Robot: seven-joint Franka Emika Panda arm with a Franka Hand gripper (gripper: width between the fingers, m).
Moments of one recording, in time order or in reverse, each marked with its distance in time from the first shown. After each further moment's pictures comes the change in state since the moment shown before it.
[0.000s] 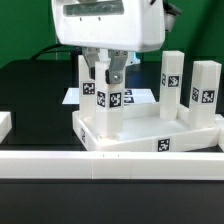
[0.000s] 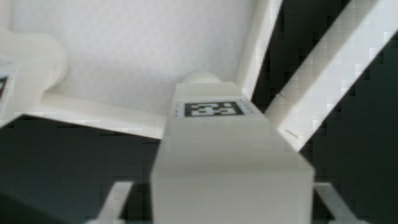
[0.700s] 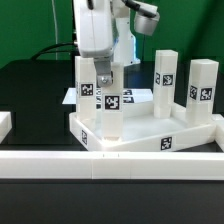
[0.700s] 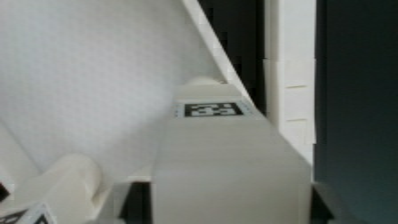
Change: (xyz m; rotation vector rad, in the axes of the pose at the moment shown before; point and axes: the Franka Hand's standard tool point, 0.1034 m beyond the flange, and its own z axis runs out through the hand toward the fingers) arm -0.001 -0.002 0.002 0.022 -0.029 0.637
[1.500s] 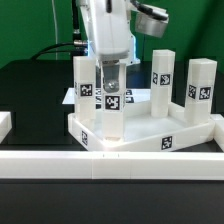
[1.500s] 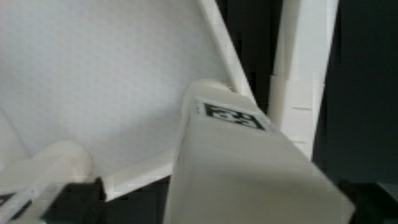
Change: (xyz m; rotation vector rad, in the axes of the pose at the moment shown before) arm -0.002 0.001 0.003 -0.006 -0.002 -0.389
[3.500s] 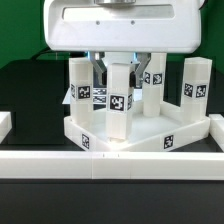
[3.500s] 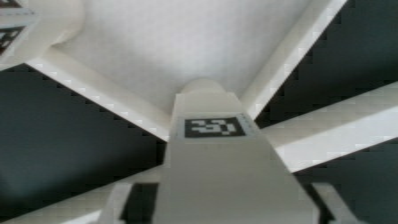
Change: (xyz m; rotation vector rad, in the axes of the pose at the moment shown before) arm -0.009 -0.008 0.000 -0.057 0.028 -0.929
